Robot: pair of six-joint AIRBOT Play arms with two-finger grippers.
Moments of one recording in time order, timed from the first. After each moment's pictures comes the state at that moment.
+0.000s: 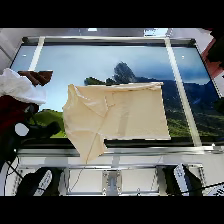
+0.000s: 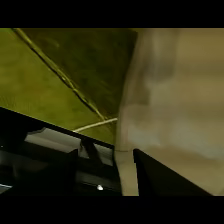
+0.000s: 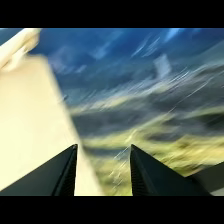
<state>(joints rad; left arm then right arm) 0.22 -0.74 0.39 1.19 -0.95 -1.65 -0.84 -0.77 0.94 -1.05 1.23 1.23</state>
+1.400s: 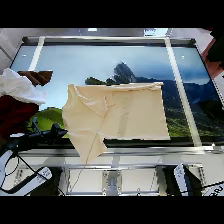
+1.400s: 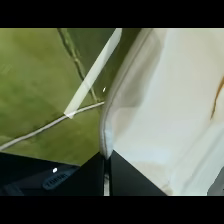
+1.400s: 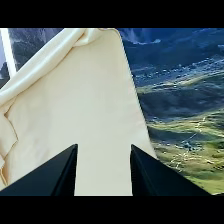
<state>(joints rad) 0.57 -1.13 0.28 0.56 -0.97 -1.00 -0.86 -0.76 0.84 -0.78 1.30 1.15</state>
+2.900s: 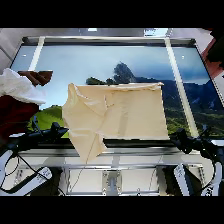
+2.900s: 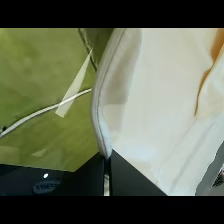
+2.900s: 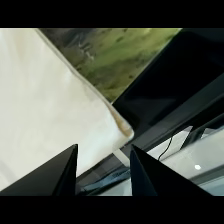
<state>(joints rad) 0.57 -1.13 0.28 0.49 -1.00 -0.94 -0.86 -0.79 0.27 -0.92 1.14 1.38</state>
